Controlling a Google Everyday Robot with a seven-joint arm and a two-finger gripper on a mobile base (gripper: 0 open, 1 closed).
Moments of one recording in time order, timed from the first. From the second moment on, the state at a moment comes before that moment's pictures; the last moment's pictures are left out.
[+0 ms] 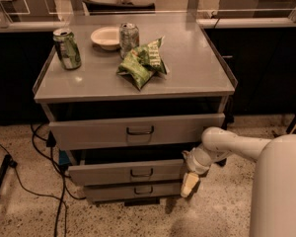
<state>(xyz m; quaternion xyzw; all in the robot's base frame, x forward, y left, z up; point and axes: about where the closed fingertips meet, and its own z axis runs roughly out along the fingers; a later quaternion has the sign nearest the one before) 0.575 -0.160 0.400 -0.64 0.74 0.14 0.15</state>
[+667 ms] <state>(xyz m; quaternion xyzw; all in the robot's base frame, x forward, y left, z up) 0.546 -0.174 0.410 -0.62 0.75 0.19 0.12</state>
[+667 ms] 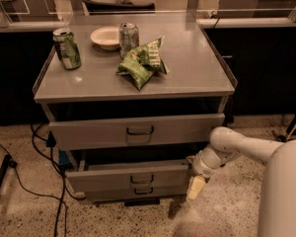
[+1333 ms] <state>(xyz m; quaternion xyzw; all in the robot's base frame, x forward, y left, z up) 0.505 -0.188 0.436 -0.62 0.75 0.22 0.08</state>
